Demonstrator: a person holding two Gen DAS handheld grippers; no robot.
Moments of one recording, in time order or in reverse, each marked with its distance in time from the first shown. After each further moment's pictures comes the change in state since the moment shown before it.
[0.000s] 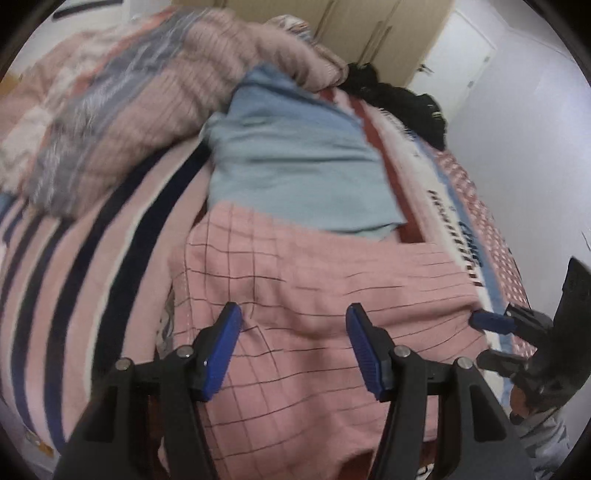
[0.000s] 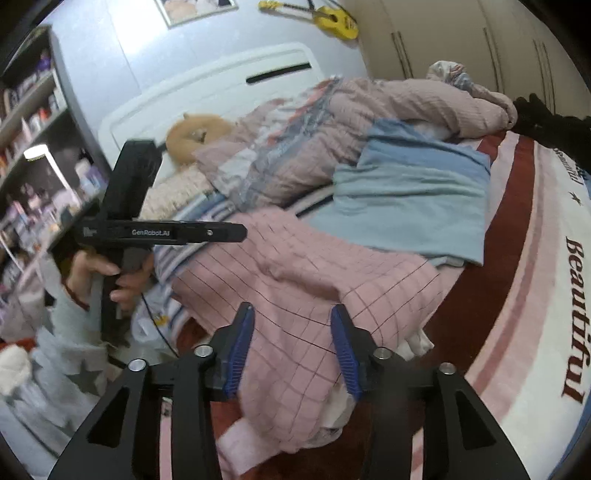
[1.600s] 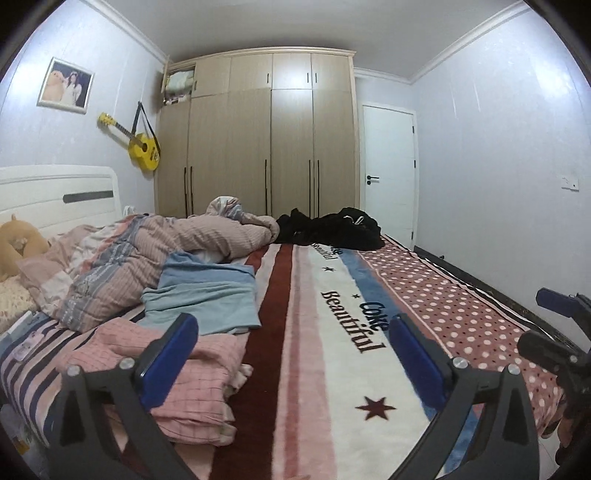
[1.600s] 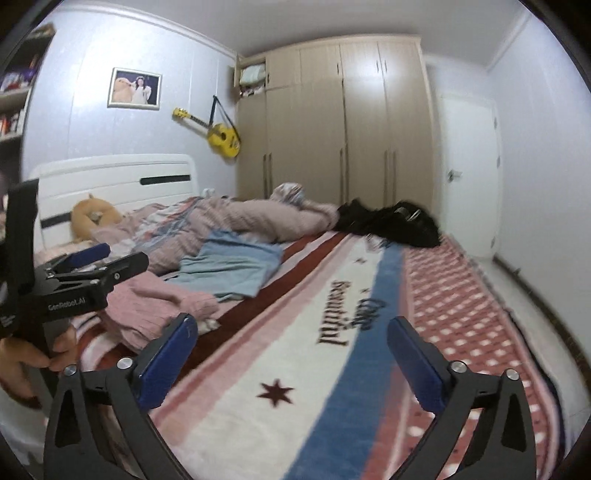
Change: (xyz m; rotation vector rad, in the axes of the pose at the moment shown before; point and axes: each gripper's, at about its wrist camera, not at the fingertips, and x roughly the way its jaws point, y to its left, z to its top) left arm -0.100 -0.333 -0.173 0.328 -0.726 0.146; right arm -0.302 0.000 -0.191 -0.010 -0.528 -0.622
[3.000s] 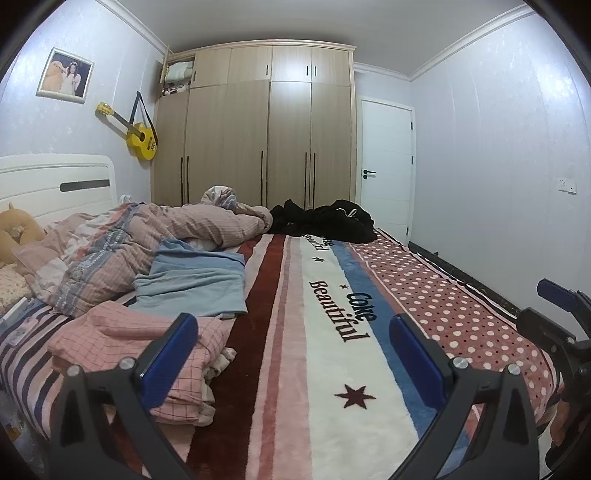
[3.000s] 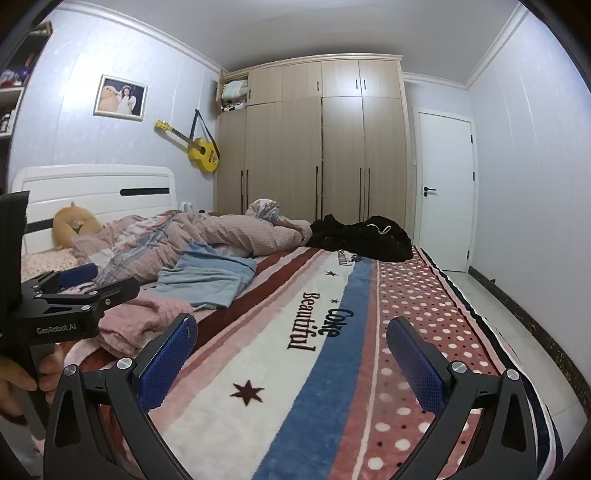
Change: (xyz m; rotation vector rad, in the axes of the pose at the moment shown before) left arm -0.008 -0.020 -0.011 -0.026 0.035 -0.016; right arm -0.026 -0.016 -0.006 0.019 -0.049 -0.065
